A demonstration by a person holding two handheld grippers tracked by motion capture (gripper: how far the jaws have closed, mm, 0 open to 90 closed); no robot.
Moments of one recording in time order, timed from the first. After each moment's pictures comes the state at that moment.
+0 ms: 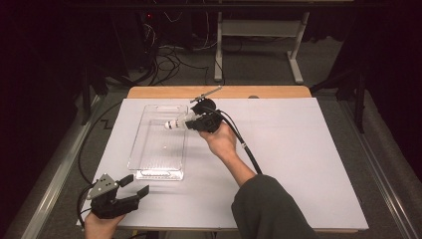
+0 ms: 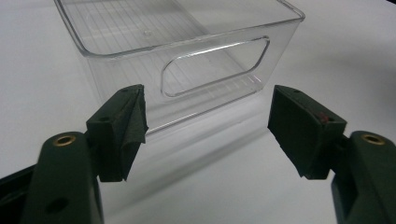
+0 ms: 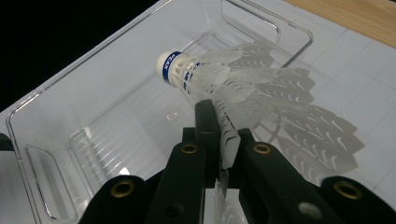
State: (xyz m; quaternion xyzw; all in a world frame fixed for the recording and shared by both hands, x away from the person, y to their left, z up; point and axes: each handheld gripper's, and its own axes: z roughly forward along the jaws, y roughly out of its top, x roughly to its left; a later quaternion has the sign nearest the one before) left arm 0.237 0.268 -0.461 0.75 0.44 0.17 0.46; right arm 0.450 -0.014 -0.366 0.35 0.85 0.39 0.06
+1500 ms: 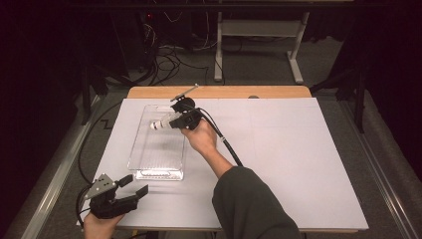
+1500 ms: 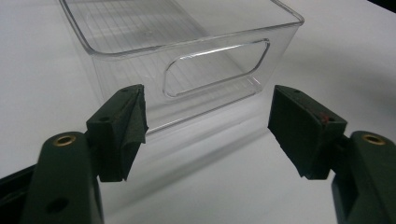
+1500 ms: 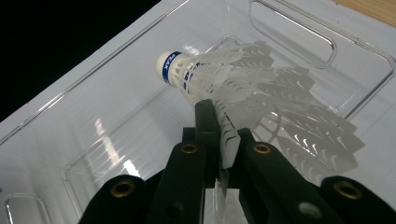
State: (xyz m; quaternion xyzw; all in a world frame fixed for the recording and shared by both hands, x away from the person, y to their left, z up) left arm 0.236 0.271 -0.462 0.74 0.45 0.17 0.47; right arm 0.474 0.042 -0.383 0.34 0.86 0.36 0.04
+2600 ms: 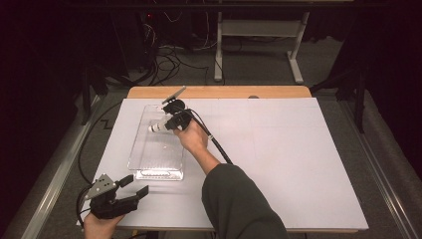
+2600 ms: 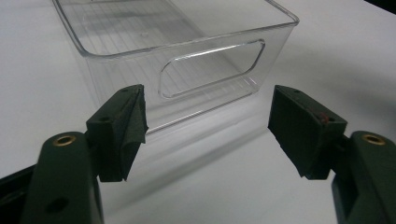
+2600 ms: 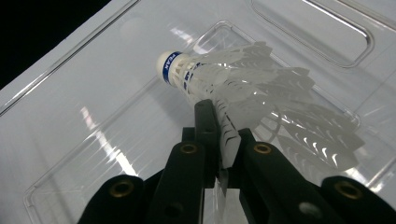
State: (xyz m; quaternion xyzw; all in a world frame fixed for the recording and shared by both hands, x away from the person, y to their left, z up) left arm 0.236 0.271 -0.461 0.75 0.44 0.16 0.47; right arm 0.491 0.073 -0.404 0.36 0.87 0.32 0.05
